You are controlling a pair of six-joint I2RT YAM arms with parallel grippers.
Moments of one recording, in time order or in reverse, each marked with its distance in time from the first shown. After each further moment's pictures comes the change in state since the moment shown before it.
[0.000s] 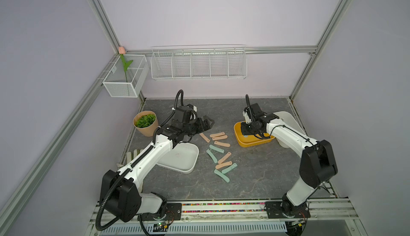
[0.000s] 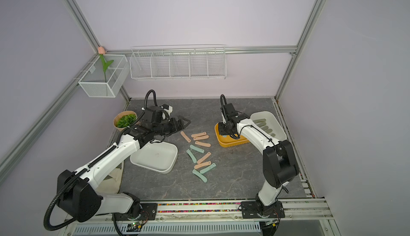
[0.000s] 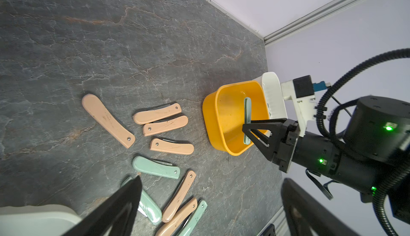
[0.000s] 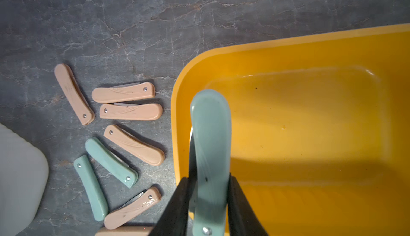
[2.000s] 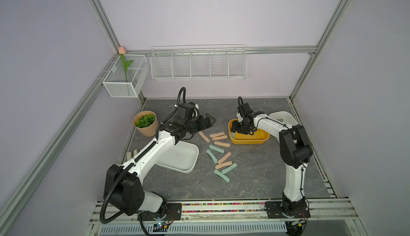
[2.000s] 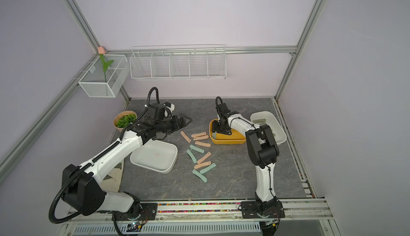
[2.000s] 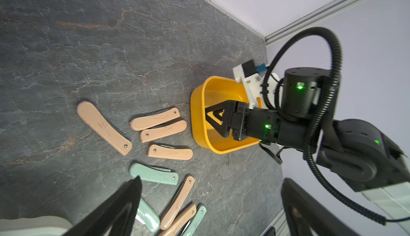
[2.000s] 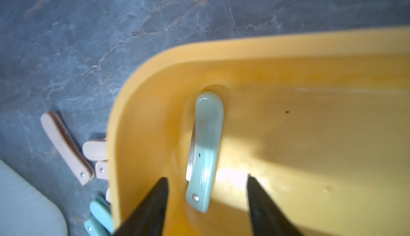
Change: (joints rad) left arm -0.004 0.058 0.063 -0.022 -0.005 0.010; right arm -0.025 0.266 0.169 0.068 -0.135 0.158
